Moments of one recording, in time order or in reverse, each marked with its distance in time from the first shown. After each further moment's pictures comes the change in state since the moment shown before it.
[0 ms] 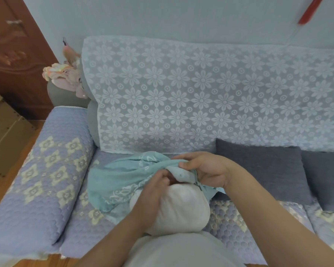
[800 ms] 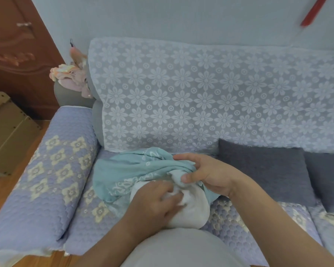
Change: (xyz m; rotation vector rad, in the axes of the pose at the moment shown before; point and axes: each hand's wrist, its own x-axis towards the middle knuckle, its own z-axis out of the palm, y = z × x) left_hand -0.019 -0.032 -0.017 0.886 0.092 0.816; right_hand -0.023 0.017 0.022 -0.159 -0.029 -0.149
